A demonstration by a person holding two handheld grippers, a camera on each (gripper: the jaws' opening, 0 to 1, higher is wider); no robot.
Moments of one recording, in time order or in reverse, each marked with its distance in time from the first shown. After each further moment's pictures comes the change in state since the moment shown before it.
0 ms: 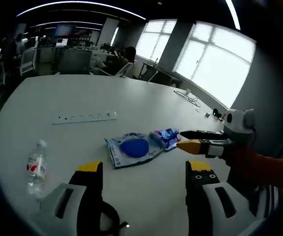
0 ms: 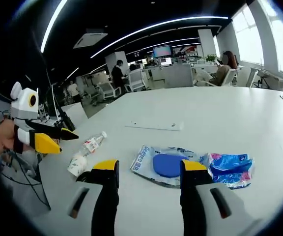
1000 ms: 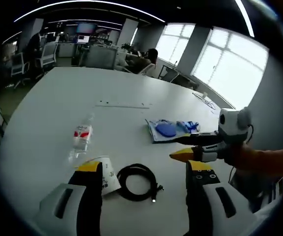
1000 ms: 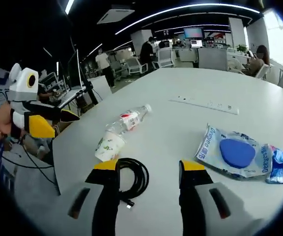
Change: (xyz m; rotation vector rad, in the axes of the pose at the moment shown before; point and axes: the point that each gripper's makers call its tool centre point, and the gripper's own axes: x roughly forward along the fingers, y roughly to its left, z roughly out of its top) left arm -0.102 0.091 -0.062 -0.090 -0.015 0.135; right arm 0.074 0.140 -0.067 -0.124 0.211 0.194
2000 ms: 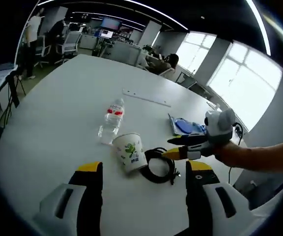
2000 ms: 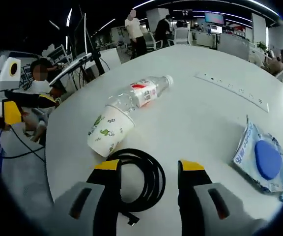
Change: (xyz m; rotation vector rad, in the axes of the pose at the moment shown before) left arm -0.044 0.063 -0.042 -0.154 -0.031 0.089; right arm 0.080 0.028 -0.040 -0.111 0.209 0.060
